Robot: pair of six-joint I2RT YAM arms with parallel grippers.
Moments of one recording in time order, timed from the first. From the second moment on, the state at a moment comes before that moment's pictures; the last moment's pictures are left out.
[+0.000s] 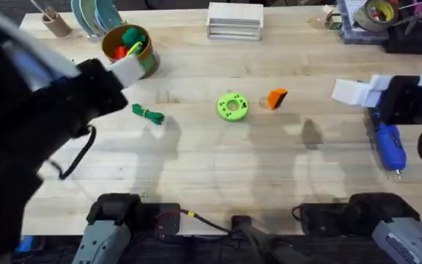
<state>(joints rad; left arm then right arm) 0.00 0.60 0.81 -0.72 0.18 -0.40 0.00 0.69 0.84 -0.92 -0.08 0.08</state>
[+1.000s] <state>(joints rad) 0.00 0.46 0.81 -0.97 0.21 -0.39 0.00 0.69 0.84 -0.92 -0.08 0.08</state>
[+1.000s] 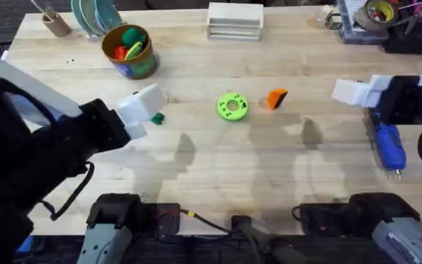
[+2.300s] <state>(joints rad) -0.03 0.00 0.13 0.02 0.34 -0.11 0.00 0.69 0.84 -0.92 -0.08 0.08</state>
